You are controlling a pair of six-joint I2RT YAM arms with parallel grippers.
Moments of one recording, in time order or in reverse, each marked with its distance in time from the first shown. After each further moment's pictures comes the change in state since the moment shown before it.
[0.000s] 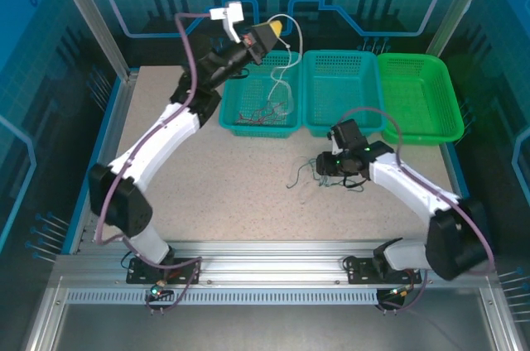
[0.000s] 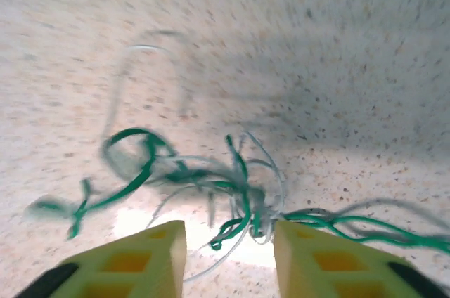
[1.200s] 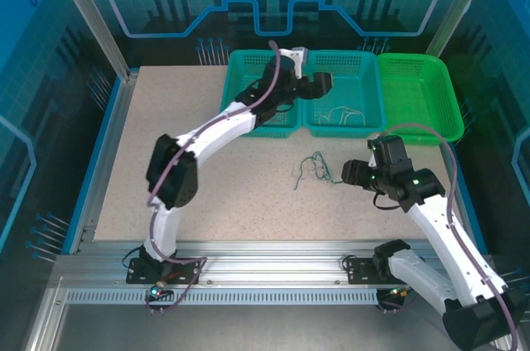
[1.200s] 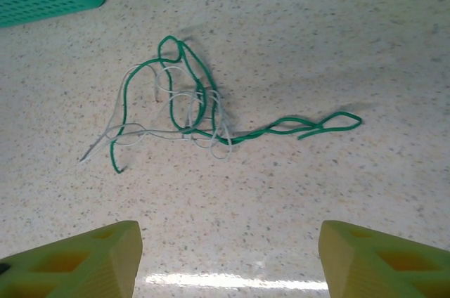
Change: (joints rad) left arm -0.193 0.317 0.196 -0.507 -0.306 0.196; right arm -0.126 -0.412 -0.040 -0.279 0.028 0.073
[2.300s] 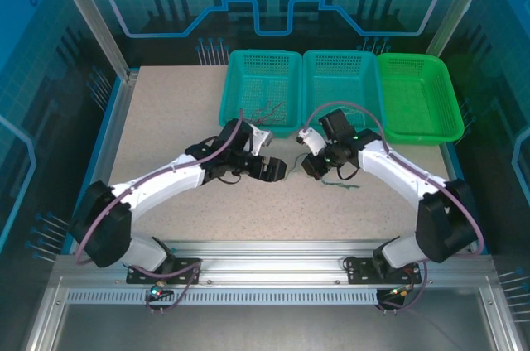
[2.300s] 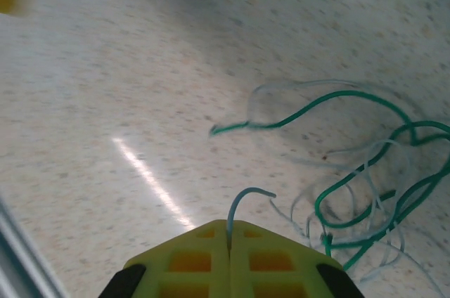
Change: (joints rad) left arm -0.013 -0.552 -0.839 -0.247 0.279 0.116; right arm 0.175 0.550 0.180 0.241 -0.344 -0.665
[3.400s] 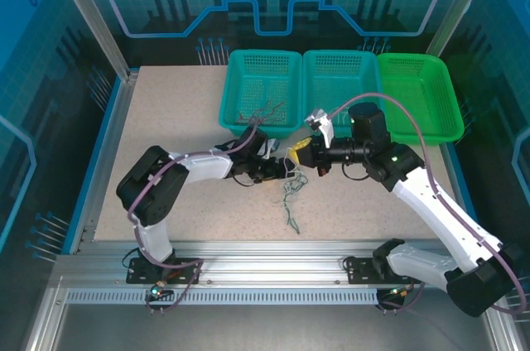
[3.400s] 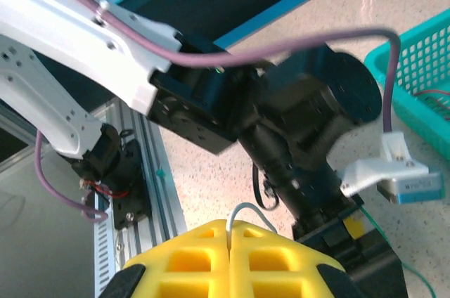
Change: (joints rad) left arm 0.029 0.376 0.036 0.225 0.080 -0.285; right arm 0.040 -0.349 0.034 0.206 -0.355 0.223
